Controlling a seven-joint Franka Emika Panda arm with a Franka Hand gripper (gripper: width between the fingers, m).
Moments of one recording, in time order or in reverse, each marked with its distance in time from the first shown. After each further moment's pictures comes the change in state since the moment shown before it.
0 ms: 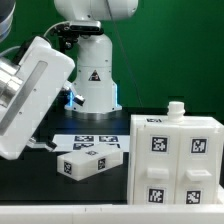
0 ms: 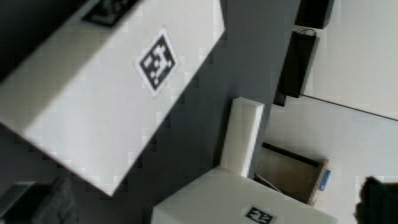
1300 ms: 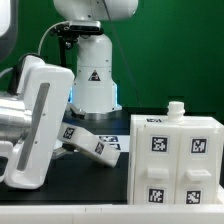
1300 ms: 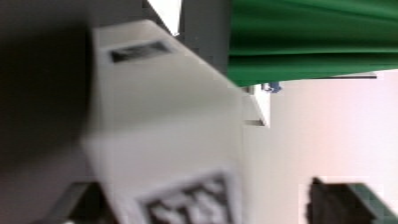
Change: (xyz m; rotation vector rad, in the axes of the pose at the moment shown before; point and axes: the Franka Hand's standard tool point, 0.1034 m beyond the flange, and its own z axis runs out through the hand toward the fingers) arm 0.025 0.003 0.017 0.285 -0.476 -0.017
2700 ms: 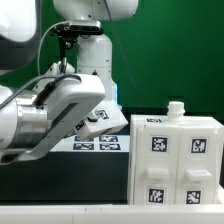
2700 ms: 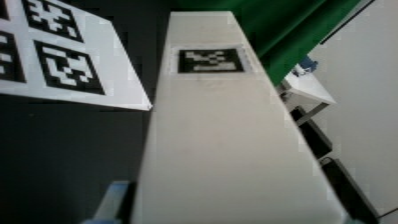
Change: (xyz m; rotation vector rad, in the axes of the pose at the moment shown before) arm 0.001 -0.020 0.024 0.041 -0.152 0.672
